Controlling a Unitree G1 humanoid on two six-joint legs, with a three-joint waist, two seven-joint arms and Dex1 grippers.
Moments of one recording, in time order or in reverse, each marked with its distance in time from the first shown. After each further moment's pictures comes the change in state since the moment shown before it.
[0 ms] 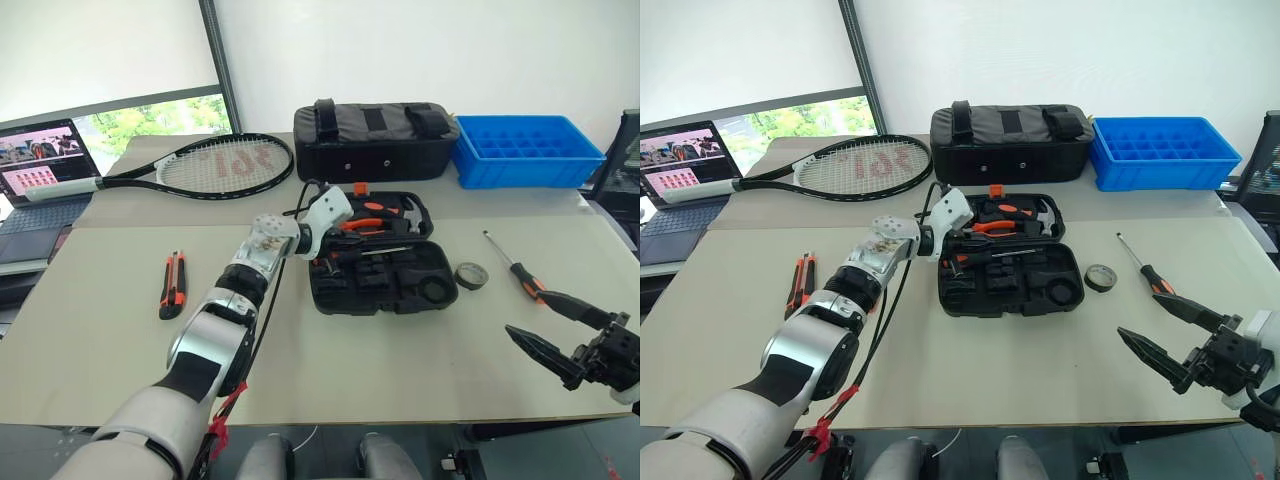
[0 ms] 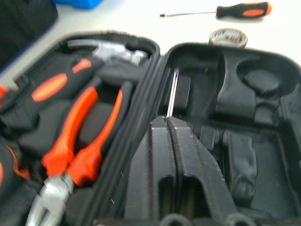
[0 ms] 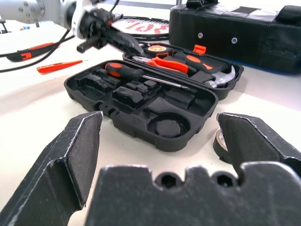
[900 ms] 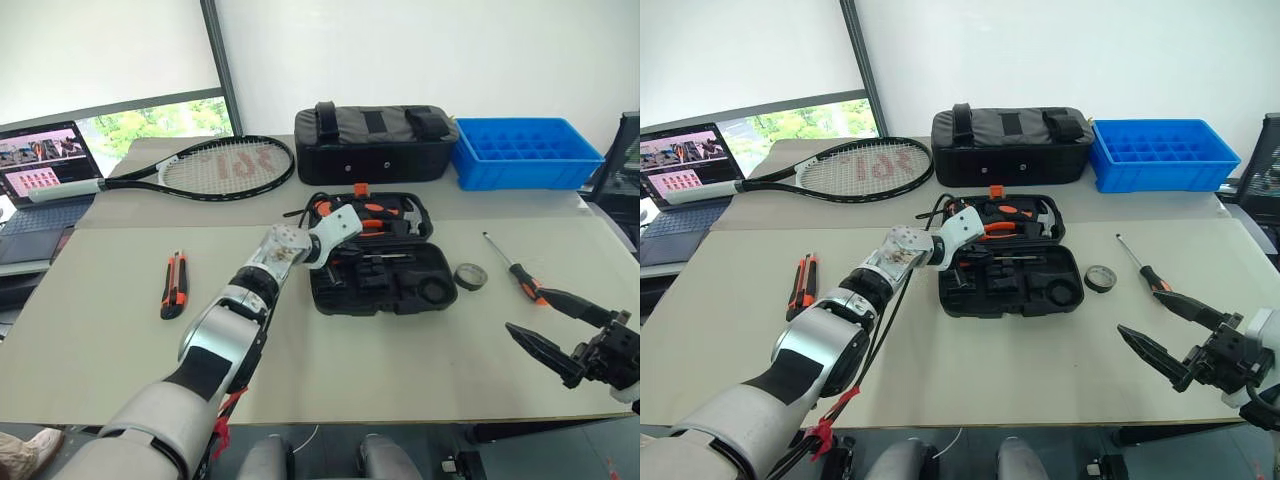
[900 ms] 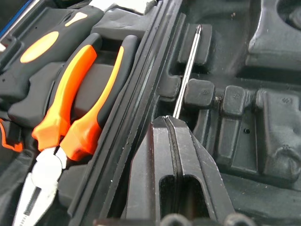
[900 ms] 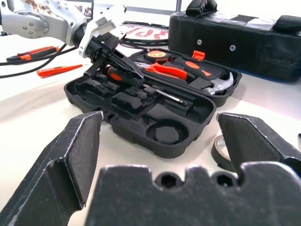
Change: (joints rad) left arm -0.055 -0.046 -0.081 0.156 0.174 -0.073 0.127; right arm -0.004 0.005 0.000 0.000 0.000 -0.001 -0.001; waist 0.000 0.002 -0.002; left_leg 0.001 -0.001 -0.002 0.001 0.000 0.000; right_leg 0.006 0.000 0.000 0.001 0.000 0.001
